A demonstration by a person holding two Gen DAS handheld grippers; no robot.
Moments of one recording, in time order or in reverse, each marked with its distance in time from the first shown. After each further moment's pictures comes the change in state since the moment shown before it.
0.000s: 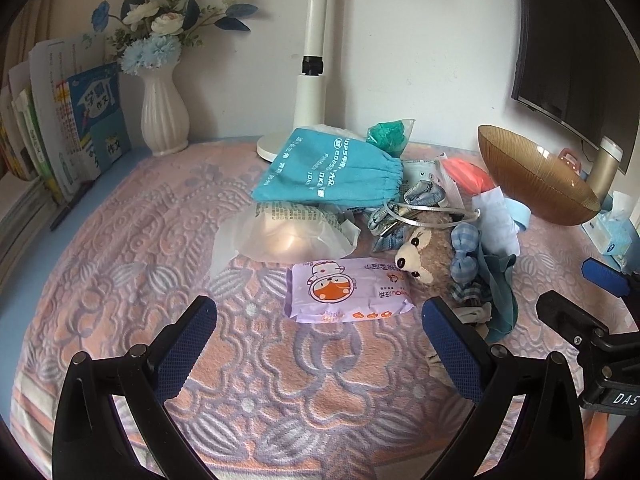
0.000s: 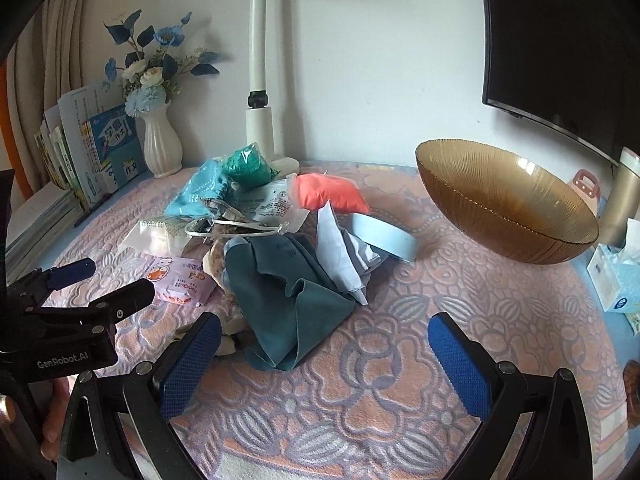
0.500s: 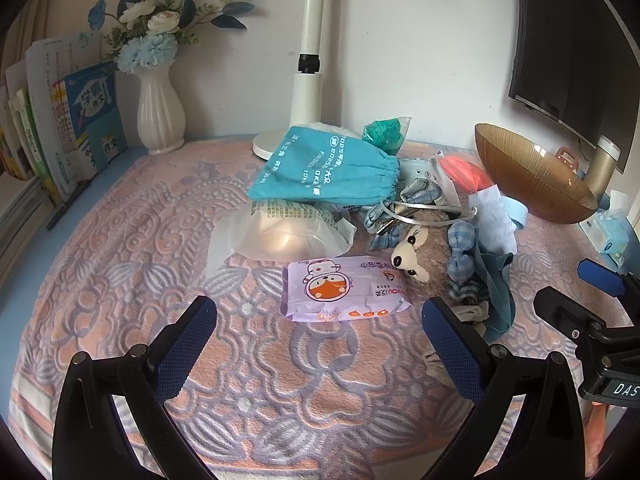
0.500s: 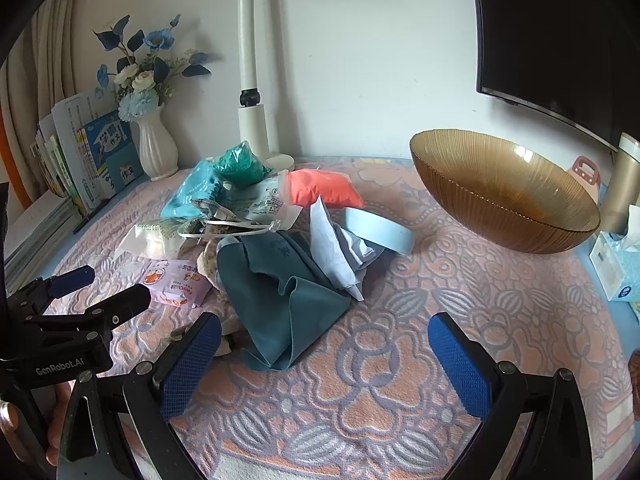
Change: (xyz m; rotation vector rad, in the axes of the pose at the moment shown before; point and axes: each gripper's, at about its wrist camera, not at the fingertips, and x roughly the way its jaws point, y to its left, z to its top) left arm 0.002 0.000 -0.003 0.005 0.001 -0.016; right arm 0.003 -0.009 -0.001 0.047 0.014 0.018
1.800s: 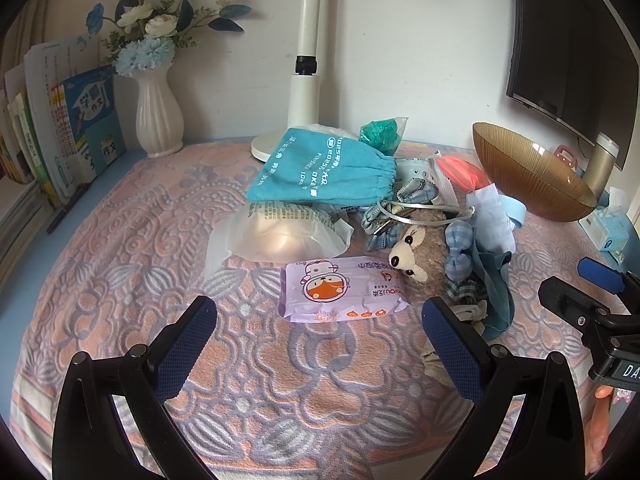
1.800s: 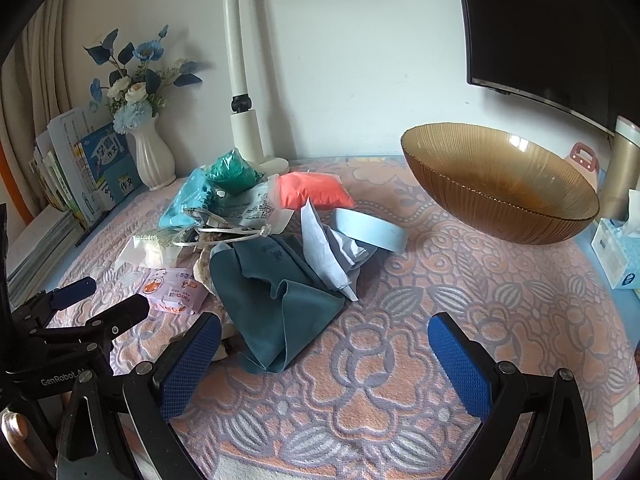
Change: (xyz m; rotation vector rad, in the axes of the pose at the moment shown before) left arm -0.002 0.000 0.000 0.010 -0.006 -0.004; right arm -0.003 -0.008 0.000 0.051 -0.005 0.015
